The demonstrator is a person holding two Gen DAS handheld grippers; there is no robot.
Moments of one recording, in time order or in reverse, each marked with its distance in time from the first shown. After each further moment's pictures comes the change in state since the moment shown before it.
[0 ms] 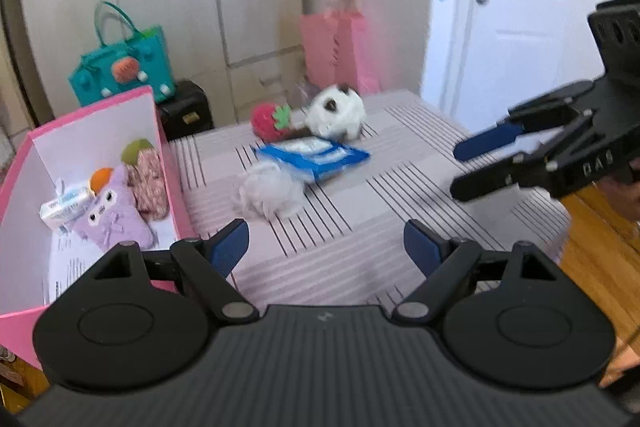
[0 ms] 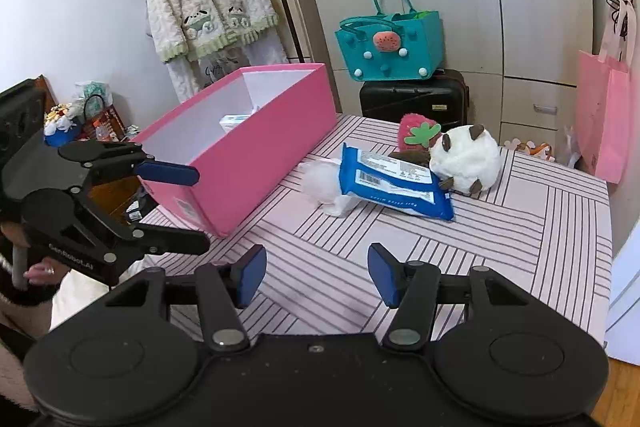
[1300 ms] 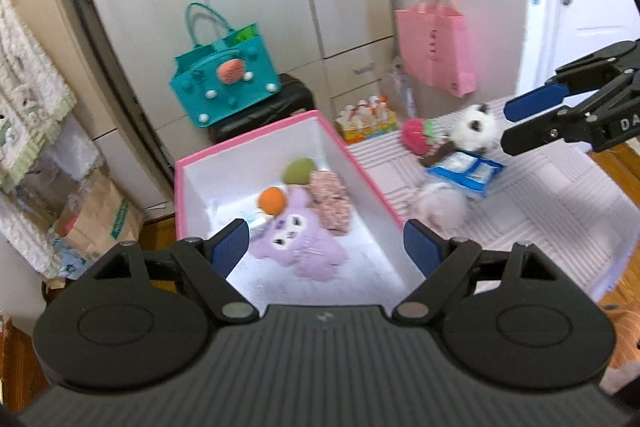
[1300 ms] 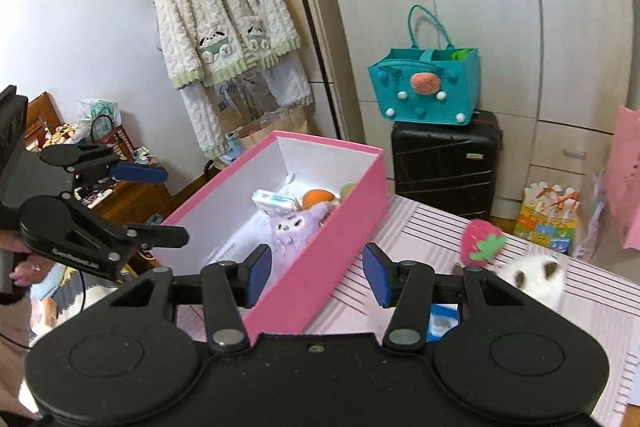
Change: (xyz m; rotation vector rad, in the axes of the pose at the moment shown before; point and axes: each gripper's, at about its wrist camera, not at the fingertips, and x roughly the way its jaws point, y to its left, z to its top) left arm -0.063 0.126 0.065 0.026 0.111 0.177; right arm 0.038 0.066 0.125 -0.022 -0.013 0.014
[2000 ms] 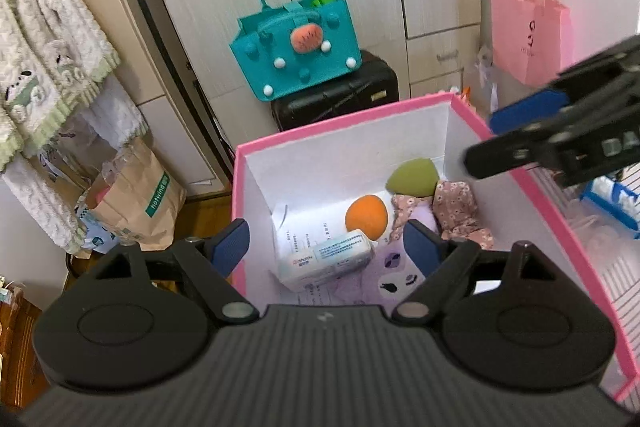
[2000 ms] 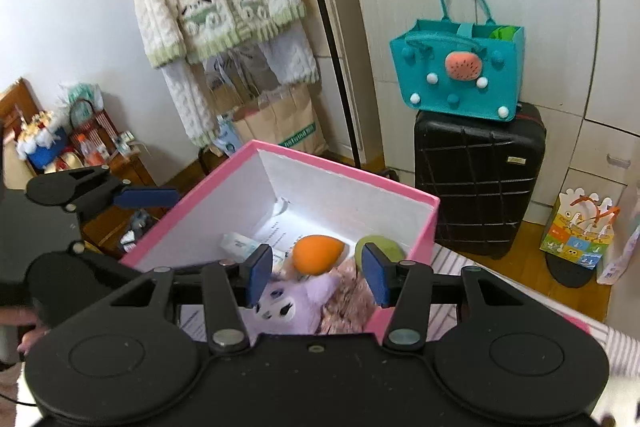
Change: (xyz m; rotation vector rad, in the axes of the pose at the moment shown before) left arm 0.119 0.084 0.006 -0.114 0.045 0.185; right arm 0.175 -0.003 0.074 -0.012 0.087 0.031
